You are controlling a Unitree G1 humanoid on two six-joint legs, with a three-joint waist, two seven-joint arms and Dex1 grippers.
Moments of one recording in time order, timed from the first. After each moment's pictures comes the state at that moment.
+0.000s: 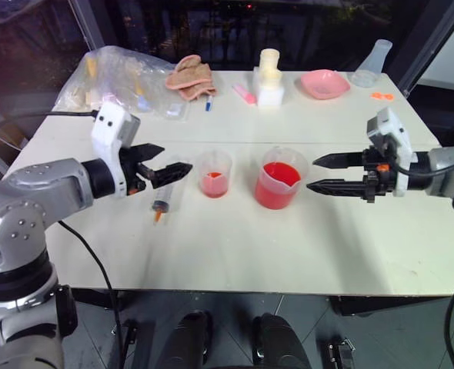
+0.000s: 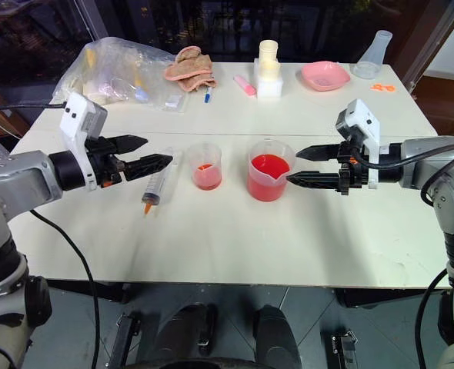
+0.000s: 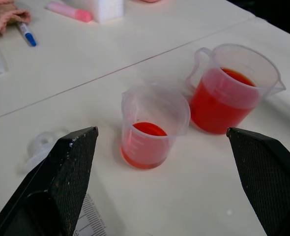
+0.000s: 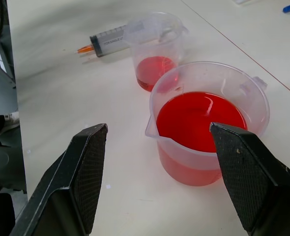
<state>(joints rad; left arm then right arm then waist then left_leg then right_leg) -0.63 0.64 0.35 -0.54 -0.82 1.43 -0.45 -0.59 -1.00 -0.09 -0.16 0.62 0.87 1.17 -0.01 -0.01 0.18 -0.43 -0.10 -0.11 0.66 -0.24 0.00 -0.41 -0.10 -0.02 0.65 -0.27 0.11</state>
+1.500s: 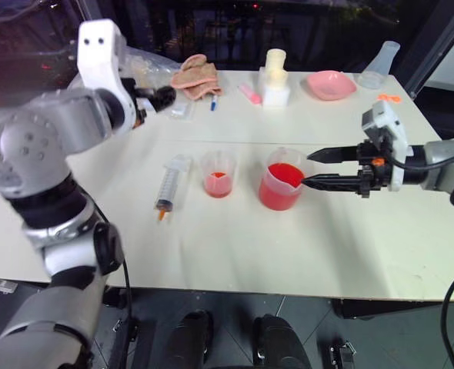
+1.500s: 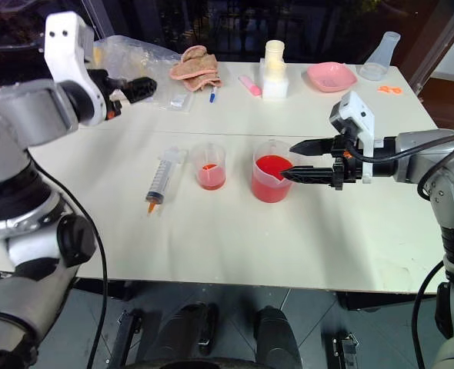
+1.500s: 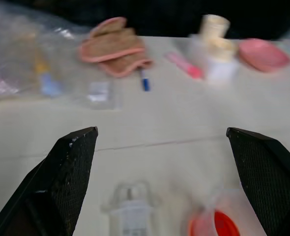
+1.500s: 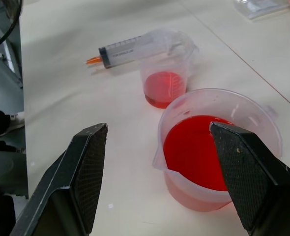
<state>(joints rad) -1.17 0.31 0.47 -0.14 -0.61 1.61 0.24 -0.65 -0.99 -0.06 -0.17 0.65 0.89 1.15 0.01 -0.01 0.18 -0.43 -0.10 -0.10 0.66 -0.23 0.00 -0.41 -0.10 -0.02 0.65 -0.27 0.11</state>
